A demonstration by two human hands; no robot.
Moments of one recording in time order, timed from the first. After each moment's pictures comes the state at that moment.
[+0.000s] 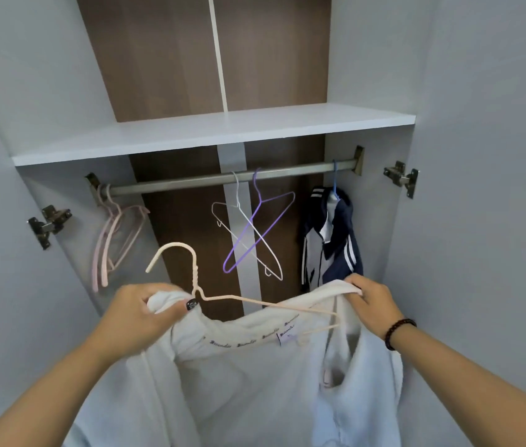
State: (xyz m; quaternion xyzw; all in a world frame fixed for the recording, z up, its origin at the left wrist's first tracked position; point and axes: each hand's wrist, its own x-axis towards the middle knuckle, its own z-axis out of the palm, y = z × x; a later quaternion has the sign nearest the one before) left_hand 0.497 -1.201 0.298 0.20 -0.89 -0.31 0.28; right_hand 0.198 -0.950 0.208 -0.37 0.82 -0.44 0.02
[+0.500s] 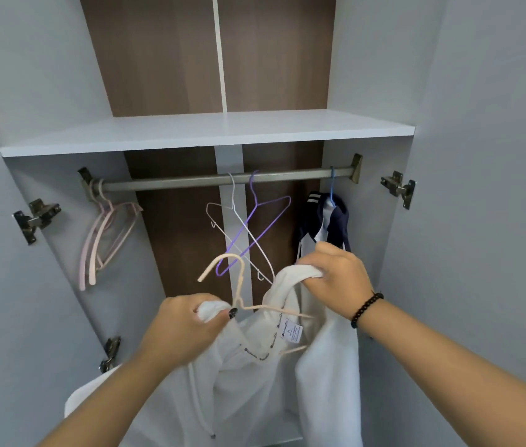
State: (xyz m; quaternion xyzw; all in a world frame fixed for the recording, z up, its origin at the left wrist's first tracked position) left_hand 0.442 -1.165 0.259 0.25 -0.88 -0.29 0.28; right_hand 0.241 -0.992 0.293 -0.51 0.74 -0.38 -0.22
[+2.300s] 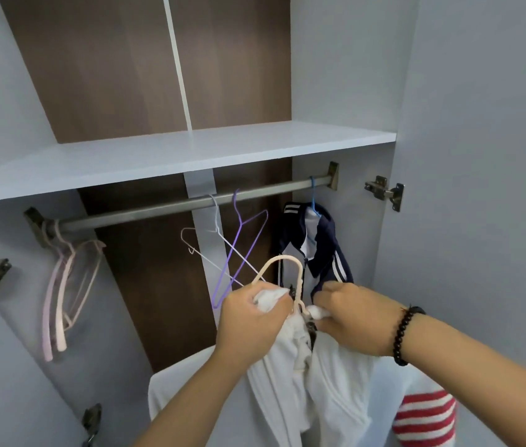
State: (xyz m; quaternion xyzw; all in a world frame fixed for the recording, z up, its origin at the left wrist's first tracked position) left_hand 0.362 -1.170 0.276 0.10 -0.80 -0.49 0.32; right_hand 0.288 -0.999 0.327 -0.48 0.88 -0.03 -0.02
